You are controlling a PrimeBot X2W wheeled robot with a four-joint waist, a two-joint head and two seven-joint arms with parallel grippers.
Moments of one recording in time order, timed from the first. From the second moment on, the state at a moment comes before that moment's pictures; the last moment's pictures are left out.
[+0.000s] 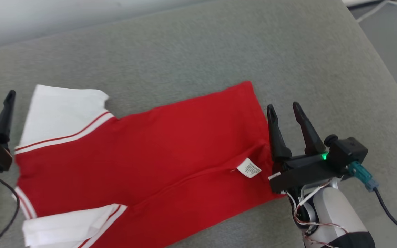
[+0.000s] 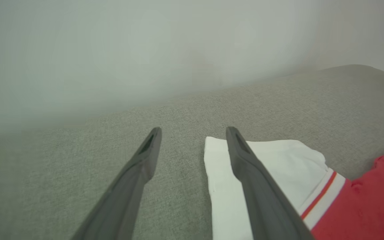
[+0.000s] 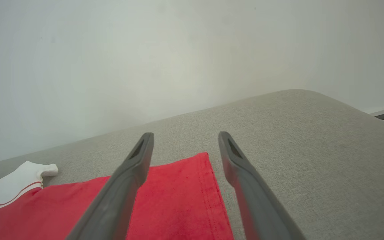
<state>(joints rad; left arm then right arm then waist) -0.73 0.56 -0.24 0.47 -0.55 -0.13 -0.02 -0.41 -0.05 0.29 0.22 0.26 0.13 -0.26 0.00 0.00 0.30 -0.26</state>
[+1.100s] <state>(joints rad) -1.01 0.64 -0.60 0.72 -0.72 -0.13 0.04 -0.51 -0.05 0.34 0.30 0.28 0.13 -0.26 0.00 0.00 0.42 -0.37</state>
